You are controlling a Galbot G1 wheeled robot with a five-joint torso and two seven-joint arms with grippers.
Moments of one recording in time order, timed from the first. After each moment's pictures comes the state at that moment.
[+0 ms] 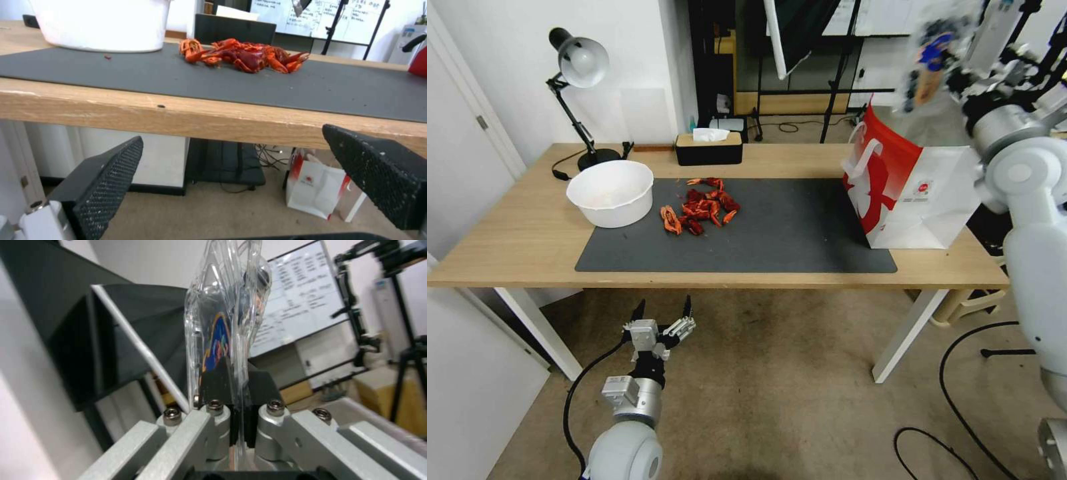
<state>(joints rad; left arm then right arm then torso) 1.55 -1.32 -0.32 -1.95 -0.32 -0.17 -0.22 -0.46 0.96 0.49 1.69 1.05 -0.33 0.31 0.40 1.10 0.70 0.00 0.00</state>
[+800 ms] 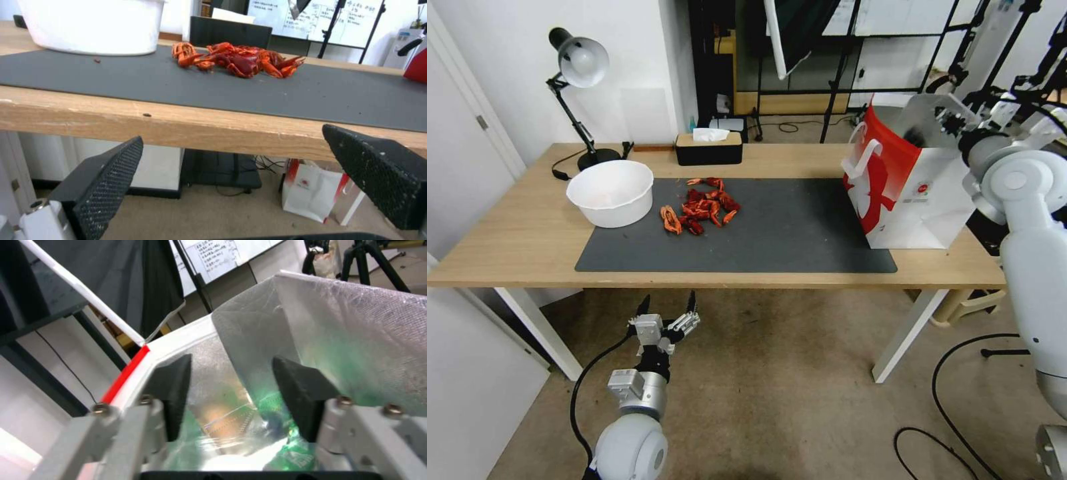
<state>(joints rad) 1.52 -1.32 -0.31 -1.94 -0.33 -0.16 -0.22 -0.51 0.99 0.50 1.67 1.18 -0.52 0.54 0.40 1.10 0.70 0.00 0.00</state>
